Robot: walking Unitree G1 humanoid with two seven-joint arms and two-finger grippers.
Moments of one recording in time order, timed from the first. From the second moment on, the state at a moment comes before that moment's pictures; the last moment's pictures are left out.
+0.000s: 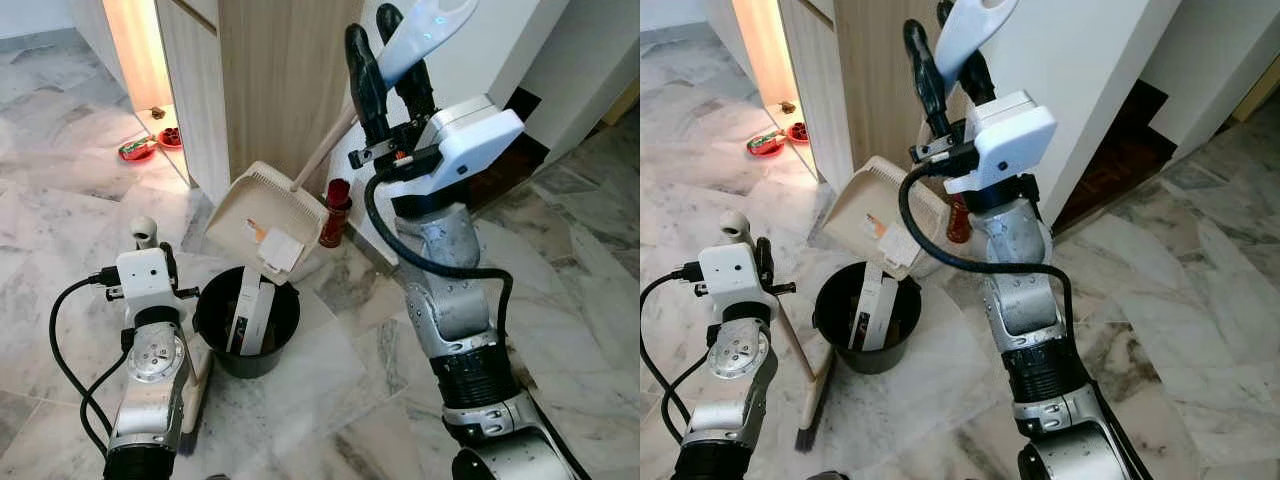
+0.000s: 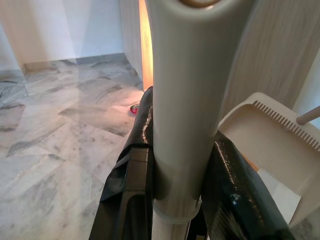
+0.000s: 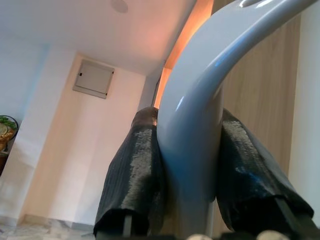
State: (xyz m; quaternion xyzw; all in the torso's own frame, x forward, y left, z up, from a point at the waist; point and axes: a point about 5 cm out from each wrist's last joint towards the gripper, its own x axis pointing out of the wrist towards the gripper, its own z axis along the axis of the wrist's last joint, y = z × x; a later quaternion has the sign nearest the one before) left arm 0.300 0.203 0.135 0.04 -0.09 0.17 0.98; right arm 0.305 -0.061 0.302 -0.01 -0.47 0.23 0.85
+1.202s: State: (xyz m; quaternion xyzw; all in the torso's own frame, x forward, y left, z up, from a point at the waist) left arm 0.301 0.202 0.136 0.04 -0.09 0.17 0.98; right arm 0.324 -0.098 0.299 -0.08 -0.44 0.08 0.89
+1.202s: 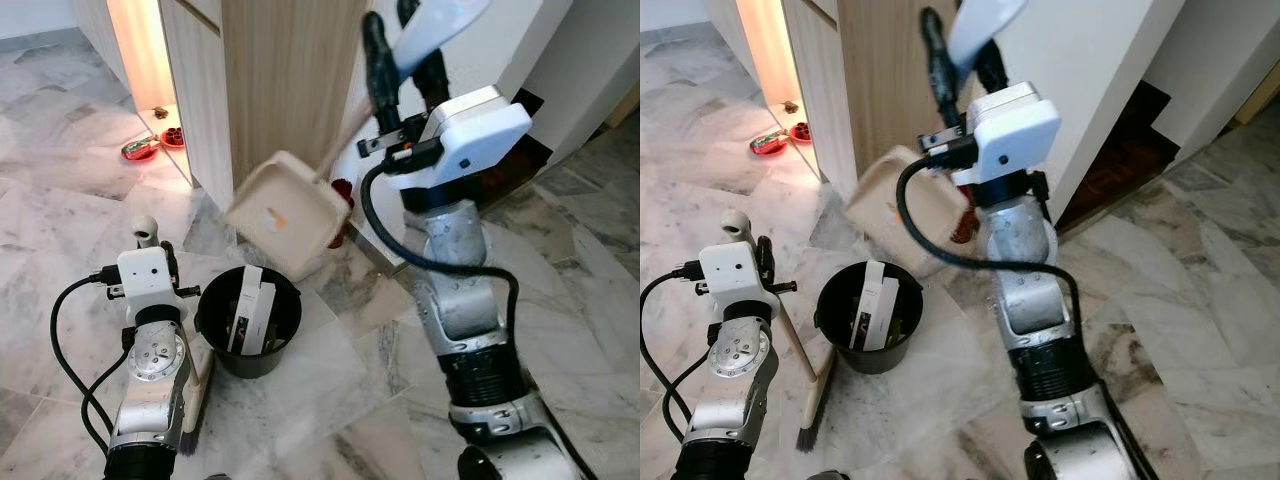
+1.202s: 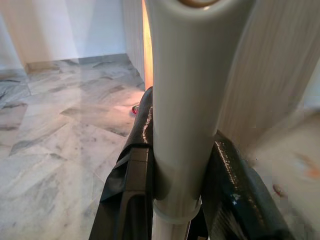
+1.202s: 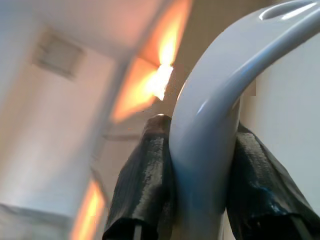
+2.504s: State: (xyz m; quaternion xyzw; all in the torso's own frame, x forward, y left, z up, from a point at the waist) left arm 0.270 0.191 0.095 0.03 -0.05 0.16 0.99; right arm 0.336 -0.209 0.129 0.02 -0.11 -0.10 0.99
